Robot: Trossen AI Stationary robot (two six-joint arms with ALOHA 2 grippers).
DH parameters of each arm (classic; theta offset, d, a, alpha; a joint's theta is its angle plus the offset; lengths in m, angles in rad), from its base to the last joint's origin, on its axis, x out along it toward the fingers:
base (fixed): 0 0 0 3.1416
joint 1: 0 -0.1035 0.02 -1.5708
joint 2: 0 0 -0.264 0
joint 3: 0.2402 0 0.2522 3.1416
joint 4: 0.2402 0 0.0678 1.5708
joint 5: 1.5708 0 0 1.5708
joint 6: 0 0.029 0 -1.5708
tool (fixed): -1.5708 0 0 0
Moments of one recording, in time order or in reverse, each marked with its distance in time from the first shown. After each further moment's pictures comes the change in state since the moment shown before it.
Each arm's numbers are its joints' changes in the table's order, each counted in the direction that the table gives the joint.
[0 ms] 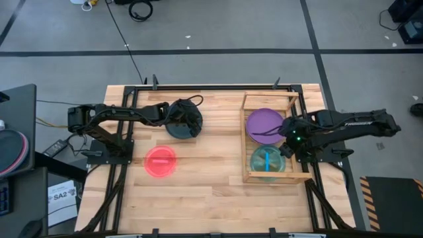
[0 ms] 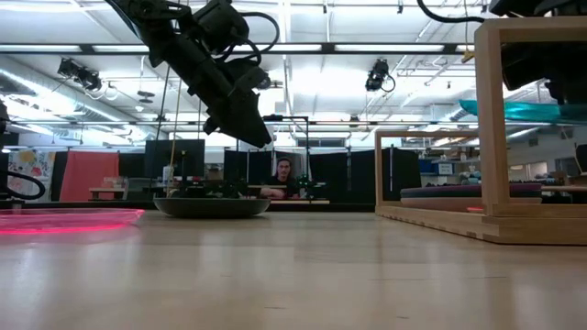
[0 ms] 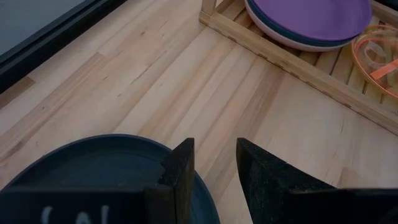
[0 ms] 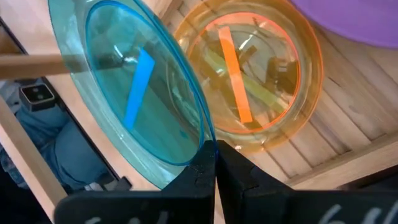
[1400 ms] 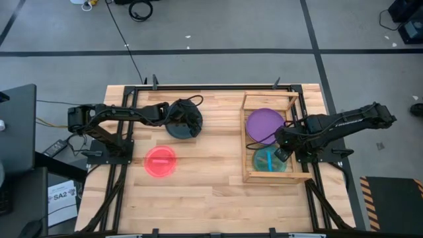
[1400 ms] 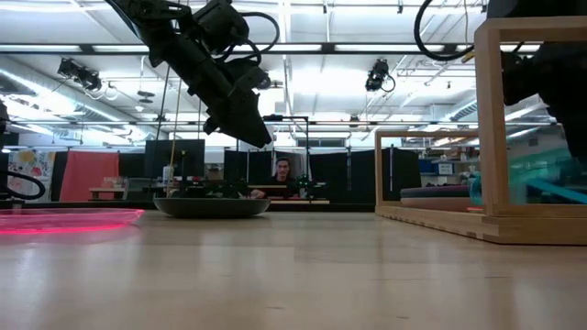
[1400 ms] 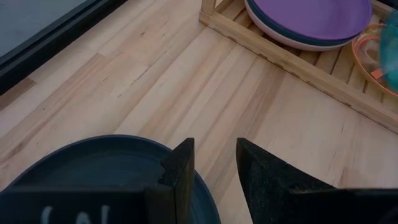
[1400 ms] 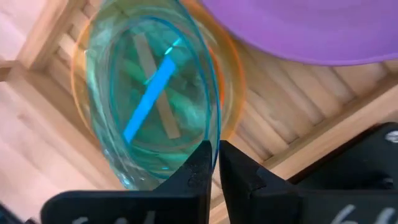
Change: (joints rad) left arm 0.000 0.000 0.000 -0.001 0.000 0.007; right arm -0.125 -0.172 0.000 0.067 -0.253 0.052
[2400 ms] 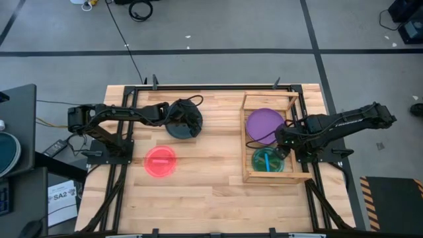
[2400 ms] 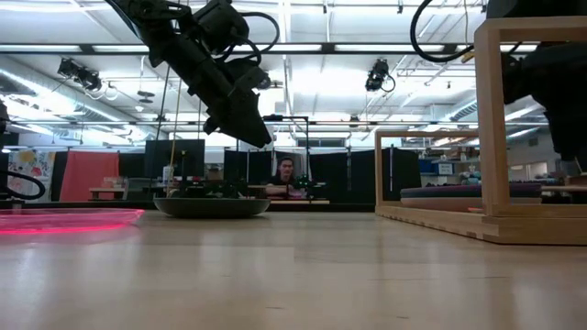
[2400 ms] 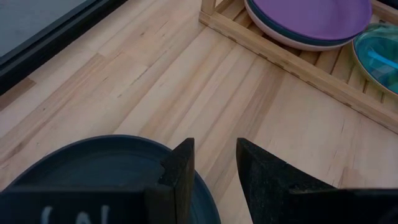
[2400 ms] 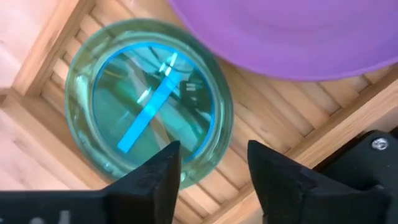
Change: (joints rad) left arm 0.000 0.000 0.000 0.000 0.000 0.000; right arm 0.000 0.000 0.000 -0.007 -0.074 0.045
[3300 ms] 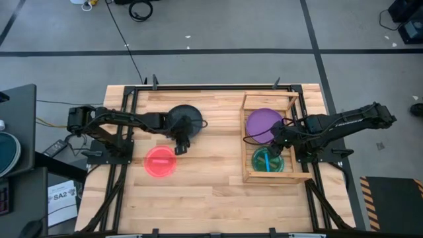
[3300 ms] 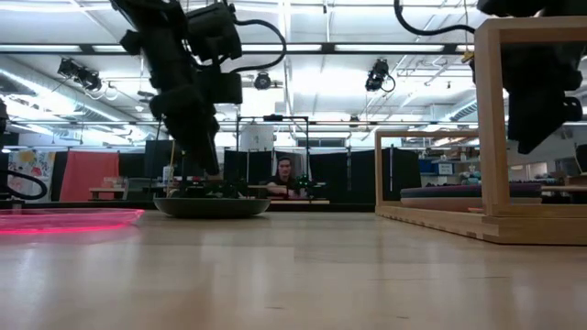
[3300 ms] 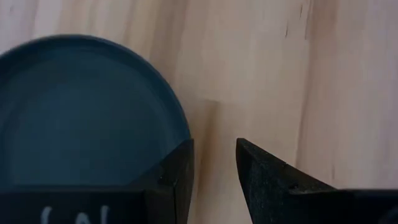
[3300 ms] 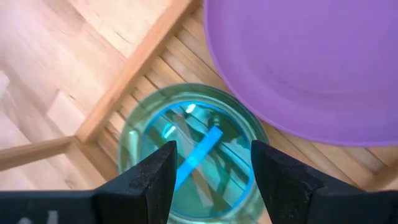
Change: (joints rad) left arm 0.135 0.000 0.000 0.377 -0.072 0.290; right arm 0.000 0.000 0.000 -0.183 -0.096 0.004
